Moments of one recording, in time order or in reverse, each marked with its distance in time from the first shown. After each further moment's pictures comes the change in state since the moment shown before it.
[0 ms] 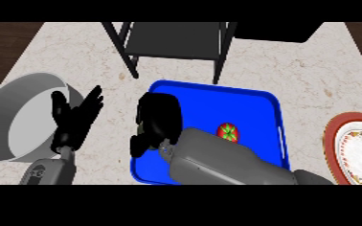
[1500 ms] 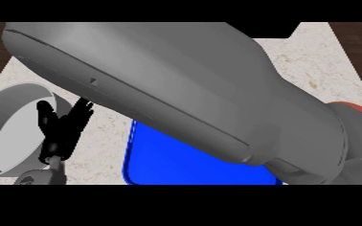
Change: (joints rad) left arm 0.073 0.011 0.043 -0.034 0.003 0.003 -0.016; right arm -0.836 -0.043 -0.455 0.284 0.064 0.012 0.130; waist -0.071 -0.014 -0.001
